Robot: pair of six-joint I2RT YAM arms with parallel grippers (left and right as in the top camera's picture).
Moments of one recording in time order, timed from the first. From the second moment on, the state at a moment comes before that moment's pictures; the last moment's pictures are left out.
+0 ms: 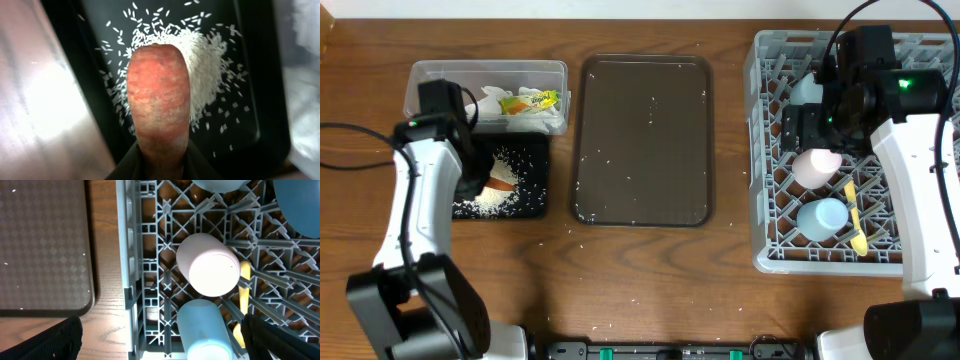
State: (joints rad) left arm 0.23 1.64 1.23 -0.95 -0.13 -1.07; right arm 0.07 1.64 1.68 -1.33 -0.01 0.14
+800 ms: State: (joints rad) left arm 0.23 1.80 1.12 -0.75 -0.13 -1.16; right arm 0.07 1.64 1.68 -1.35 -0.01 0.14
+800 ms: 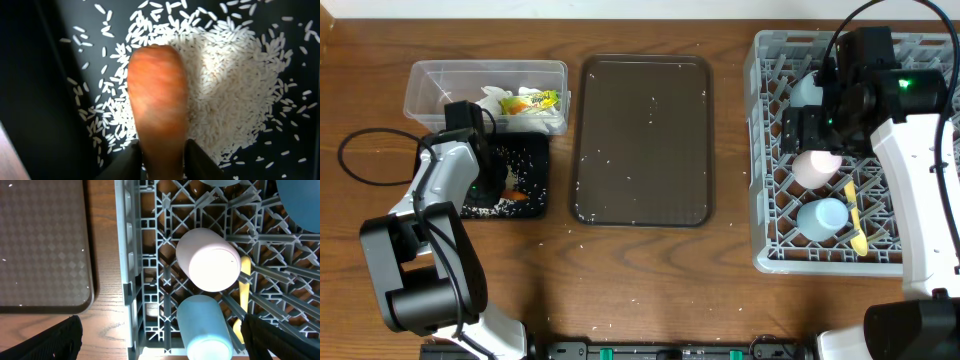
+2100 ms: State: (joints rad) left arm 0.21 1.29 1.12 -0.90 -0.03 -0.86; right arm 0.07 1.64 1.68 -1.31 -0.03 0.15
